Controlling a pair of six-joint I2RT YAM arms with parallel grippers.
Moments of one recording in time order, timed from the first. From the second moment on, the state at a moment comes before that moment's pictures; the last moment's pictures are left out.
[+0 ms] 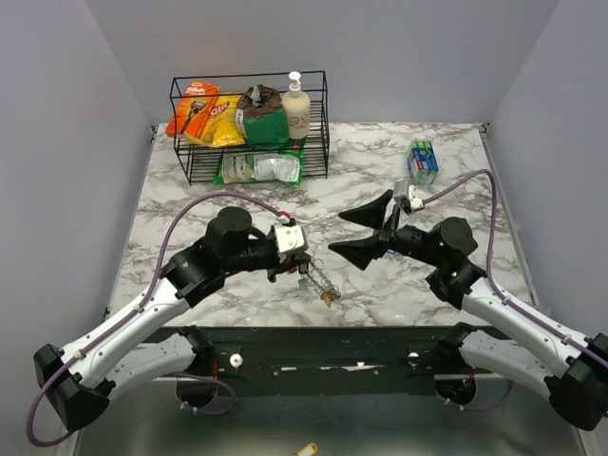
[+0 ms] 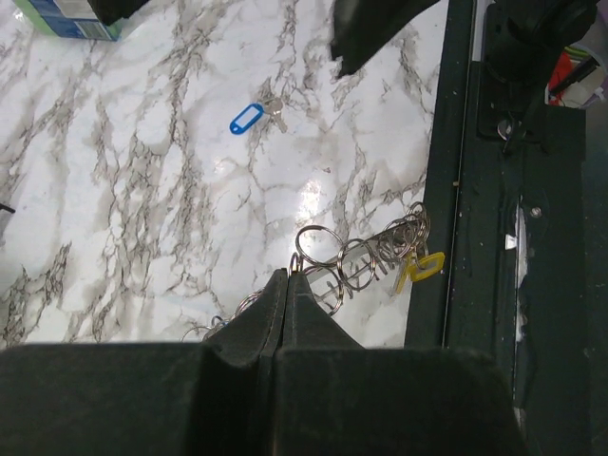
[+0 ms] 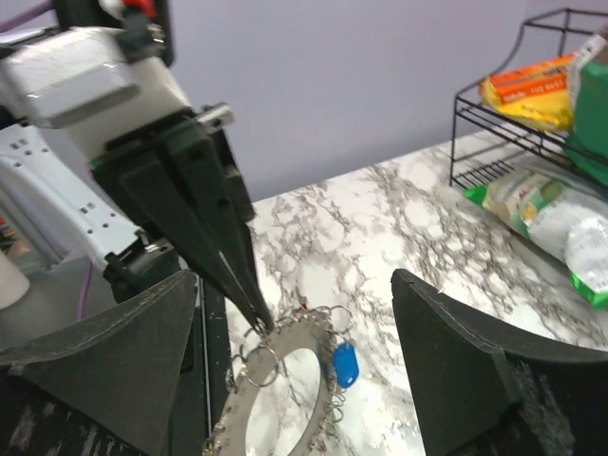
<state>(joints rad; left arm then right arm) -0.78 0.89 0.86 -0.35 0.52 0.29 0.66 0.92 0.59 0.59 -0.59 0.30</state>
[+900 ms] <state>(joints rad) -0.78 0.72 0.74 -0.18 0.46 0.18 0.36 1.17 0.64 -0.22 0.01 0.49</state>
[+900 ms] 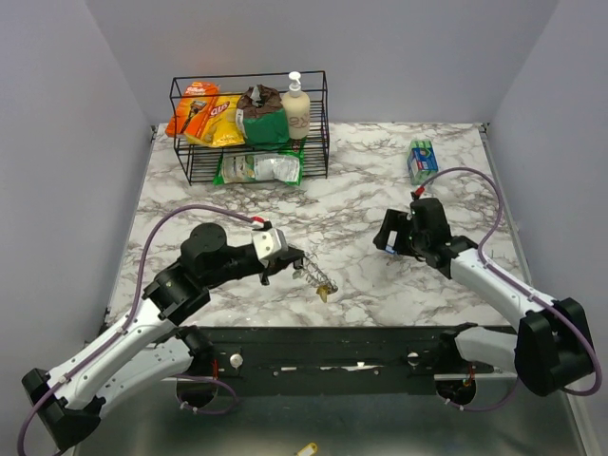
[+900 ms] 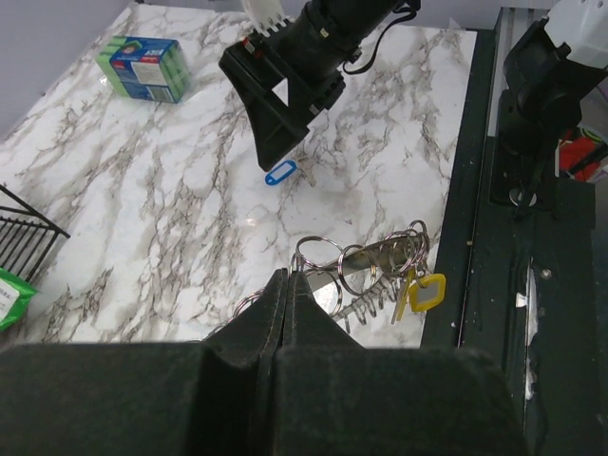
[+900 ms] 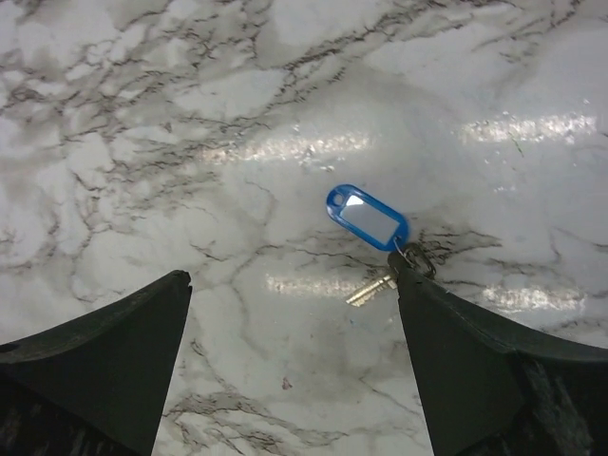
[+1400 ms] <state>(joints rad) -0.78 0.67 0.73 -0.21 0.48 0.20 0.34 1.39 0.74 -0.43 0.15 0.48</state>
